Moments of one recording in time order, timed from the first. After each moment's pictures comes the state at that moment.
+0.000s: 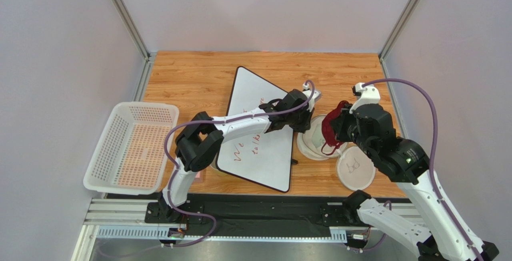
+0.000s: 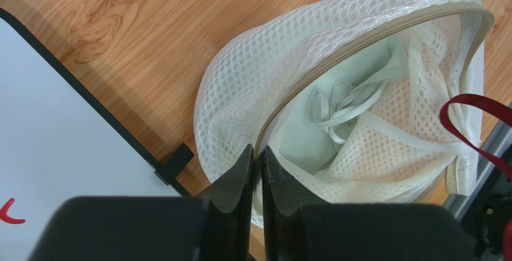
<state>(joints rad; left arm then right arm) -0.97 2.11 1.62 -0.16 0.11 -0.31 0.60 0.79 1.17 -0.94 0.32 0.44</state>
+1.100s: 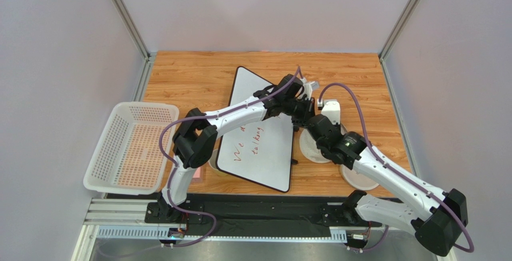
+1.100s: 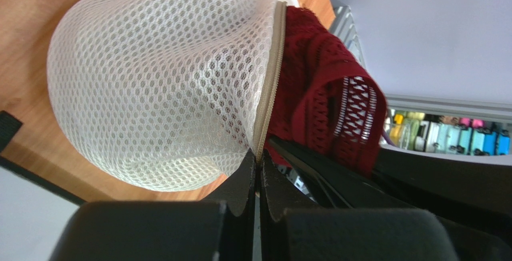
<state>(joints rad) -0.89 2.11 1.75 -0.29 0.59 -0.68 0.74 1.01 0.83 -0.76 0.67 0.48</state>
